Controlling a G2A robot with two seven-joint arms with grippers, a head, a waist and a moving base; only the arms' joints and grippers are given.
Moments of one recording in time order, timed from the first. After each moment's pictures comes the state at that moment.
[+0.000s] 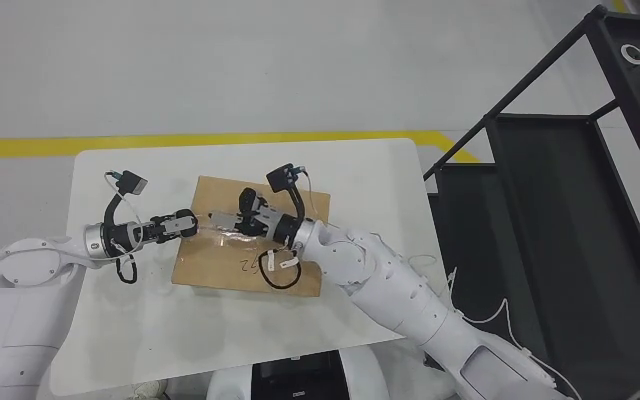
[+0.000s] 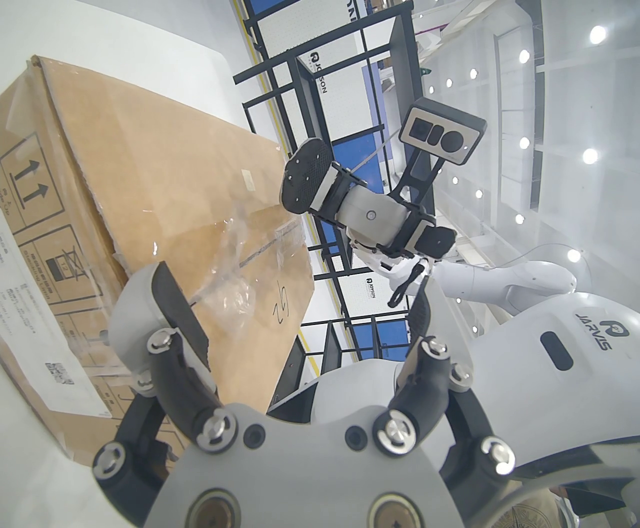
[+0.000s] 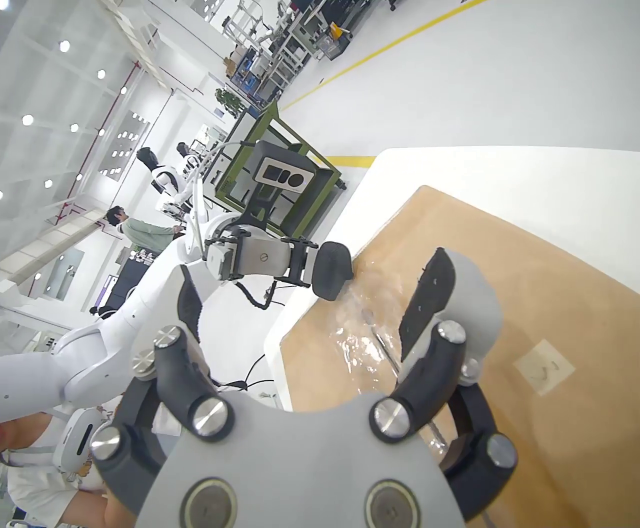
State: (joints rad) left arm 1.17 -0.90 -1.38 -1.34 -0.42 -0.50 -1.27; right arm -1.05 -1.37 0.78 -1.48 -0.35 -0.29 0.22
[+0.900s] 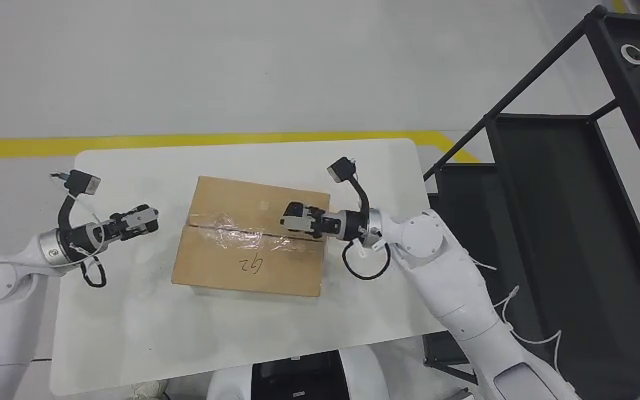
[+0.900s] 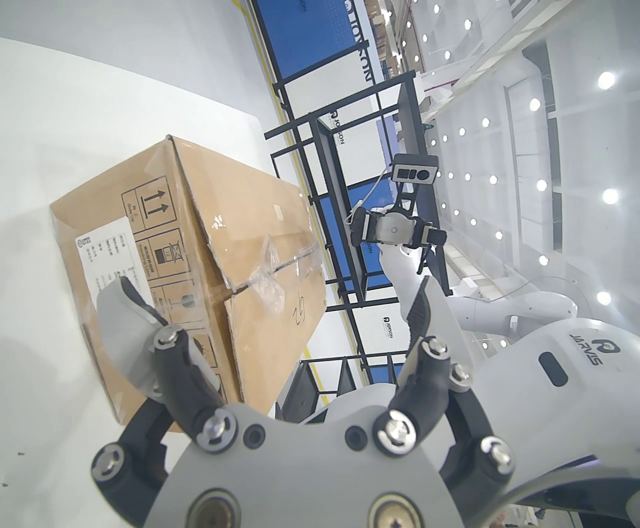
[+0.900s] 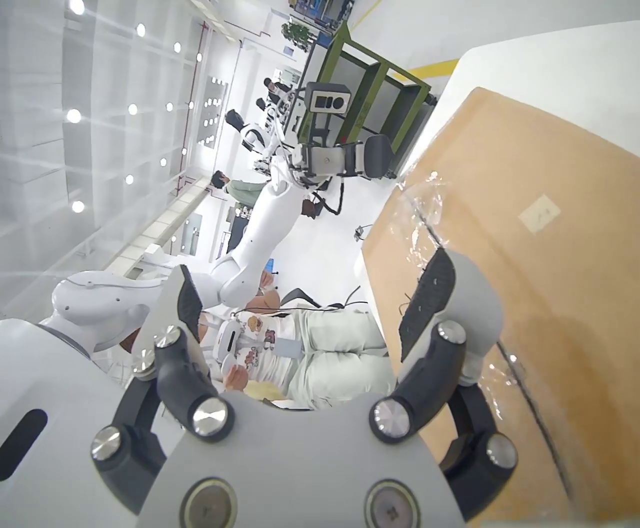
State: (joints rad) left arm 1.28 -0.86 -1.58 -1.41 -0.40 -0.49 -1.22; right arm -1.21 -1.25 1.18 -1.60 0.15 -0.41 0.94
